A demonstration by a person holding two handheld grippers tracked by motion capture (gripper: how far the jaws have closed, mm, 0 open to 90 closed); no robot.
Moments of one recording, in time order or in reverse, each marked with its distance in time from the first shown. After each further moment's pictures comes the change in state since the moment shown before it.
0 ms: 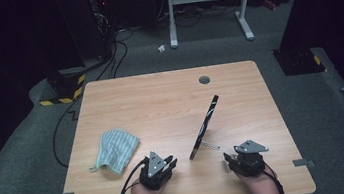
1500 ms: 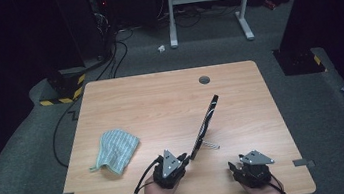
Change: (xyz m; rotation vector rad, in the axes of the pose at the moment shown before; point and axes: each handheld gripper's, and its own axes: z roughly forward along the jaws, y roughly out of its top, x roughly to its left) left arm -0.030 0.015 0.021 -0.053 -0.033 0.031; right arm 0.009 -0.021 -0.022 0.008 -0.027 -0.016
